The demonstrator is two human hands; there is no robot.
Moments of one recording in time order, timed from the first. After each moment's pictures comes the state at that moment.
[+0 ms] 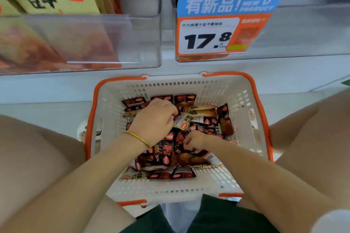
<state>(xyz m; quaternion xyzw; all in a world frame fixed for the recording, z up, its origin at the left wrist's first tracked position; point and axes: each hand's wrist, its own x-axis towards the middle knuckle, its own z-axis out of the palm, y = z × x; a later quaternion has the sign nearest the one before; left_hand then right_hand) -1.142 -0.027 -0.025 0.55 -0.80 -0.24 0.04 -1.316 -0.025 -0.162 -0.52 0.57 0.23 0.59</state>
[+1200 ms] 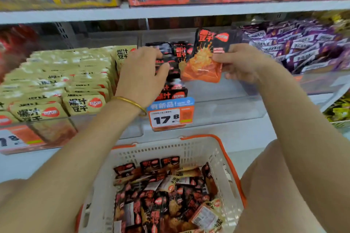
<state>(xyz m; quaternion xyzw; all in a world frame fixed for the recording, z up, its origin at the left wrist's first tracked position) -1.195 -0.111 0.220 0.58 -0.76 0.00 0.31 -1.426 -0.147 0.234 -0.54 0.58 -0.38 0.48</state>
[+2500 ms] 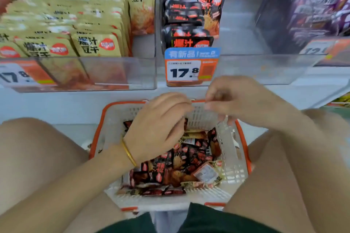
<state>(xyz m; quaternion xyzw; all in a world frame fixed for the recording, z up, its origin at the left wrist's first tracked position) -1.173 0.009 0.110 0.39 -0.87 -0.05 0.28 -1.376 -0.026 0.178 -0.74 0.50 -0.14 0.42</state>
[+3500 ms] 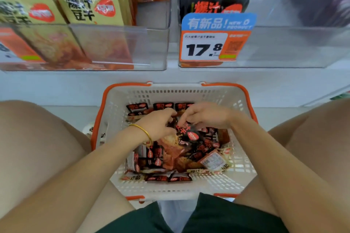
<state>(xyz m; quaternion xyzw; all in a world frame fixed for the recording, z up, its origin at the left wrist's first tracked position) -1.148 -0.021 0.004 0.59 -0.71 -0.38 -0.06 -1.328 -0.062 0.006 -0.61 0.43 0.03 0.67</state>
